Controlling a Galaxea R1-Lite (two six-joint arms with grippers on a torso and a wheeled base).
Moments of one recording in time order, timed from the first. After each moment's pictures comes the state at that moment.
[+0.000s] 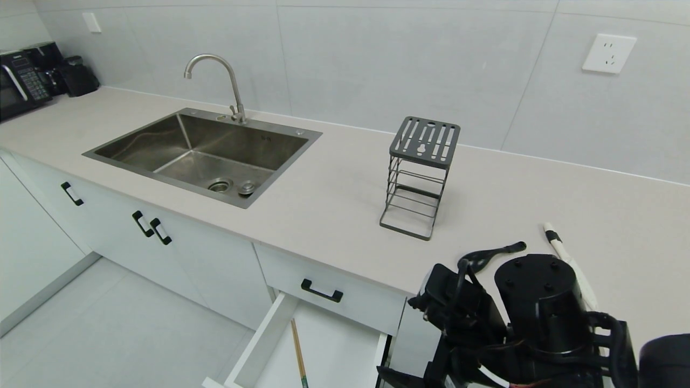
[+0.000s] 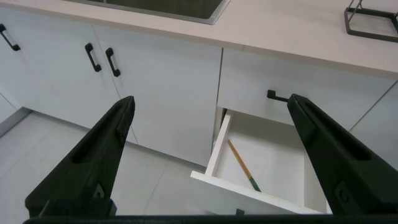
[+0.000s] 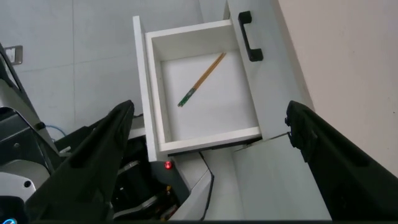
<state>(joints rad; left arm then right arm) 0.00 0.00 0.00 0.00 -0.05 0.01 0.86 1.74 -0.47 -0.69 0.09 -0.11</state>
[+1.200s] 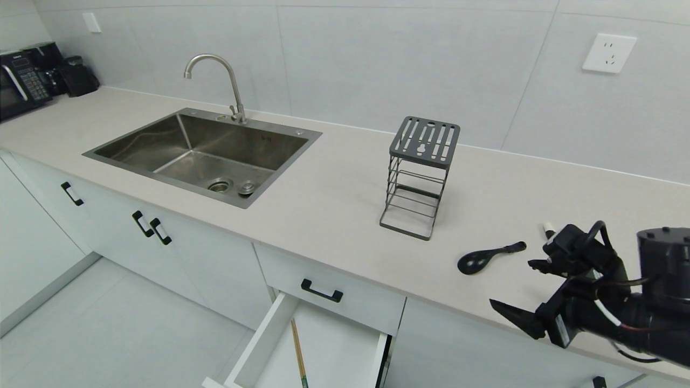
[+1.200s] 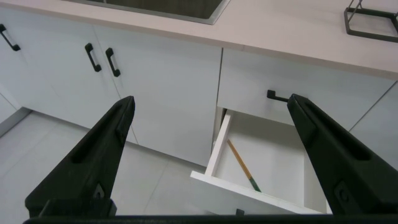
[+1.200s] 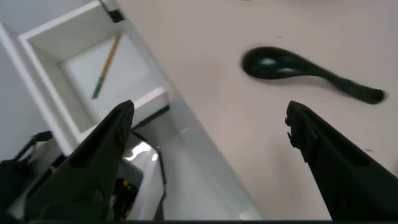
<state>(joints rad) 0.00 0.00 0.00 0.00 -0.05 0.01 0.30 1.52 -0.31 -0.65 0.14 -0.33</state>
